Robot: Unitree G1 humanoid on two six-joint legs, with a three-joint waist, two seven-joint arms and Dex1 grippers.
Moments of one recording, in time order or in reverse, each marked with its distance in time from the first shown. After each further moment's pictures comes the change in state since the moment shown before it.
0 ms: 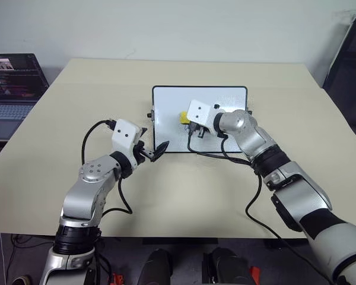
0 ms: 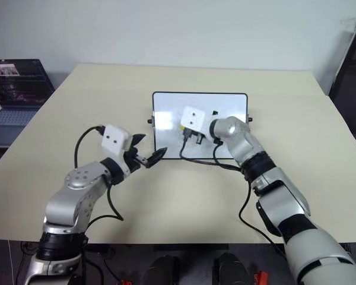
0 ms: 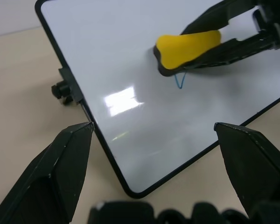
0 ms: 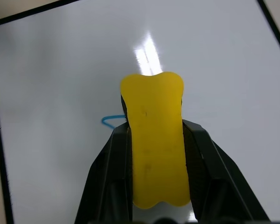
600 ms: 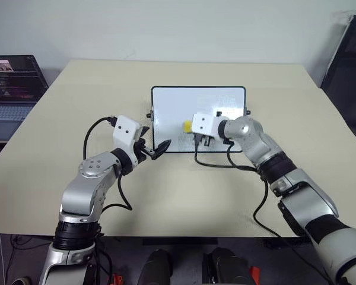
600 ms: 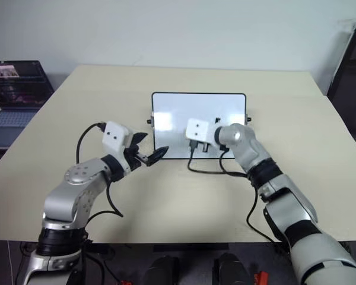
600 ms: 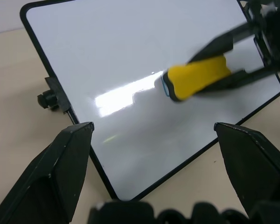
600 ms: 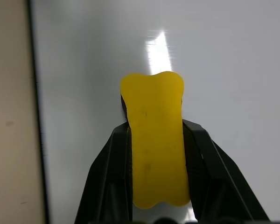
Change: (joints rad) left arm -0.036 0.004 0.001 -0.015 -0.032 0.060 -0.023; right arm 0.095 -0.054 0.034 -0.115 -0.057 -0.023 0.098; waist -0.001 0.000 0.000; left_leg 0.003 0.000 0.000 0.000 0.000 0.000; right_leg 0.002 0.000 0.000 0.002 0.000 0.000
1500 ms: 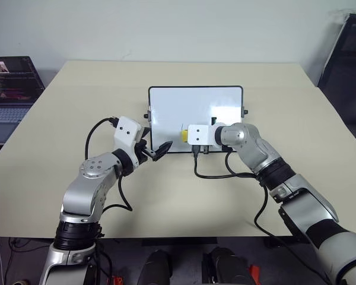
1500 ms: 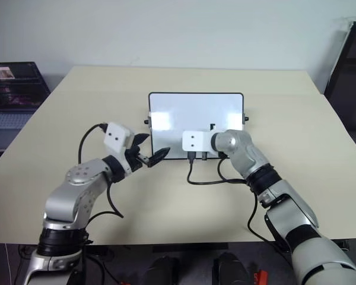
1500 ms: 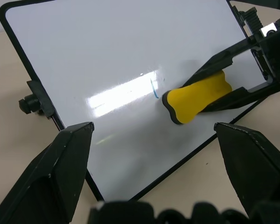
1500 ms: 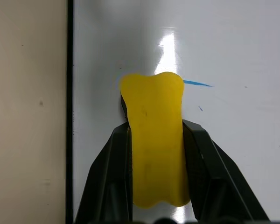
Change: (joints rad) left arm 0.005 -0.002 -0.007 0.012 0.001 -0.021 -0.022; right arm 0.005 0.010 0.018 -0.028 -0.118 -0.057 -0.064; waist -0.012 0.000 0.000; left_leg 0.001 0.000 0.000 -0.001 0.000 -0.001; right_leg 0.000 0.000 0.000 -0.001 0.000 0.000
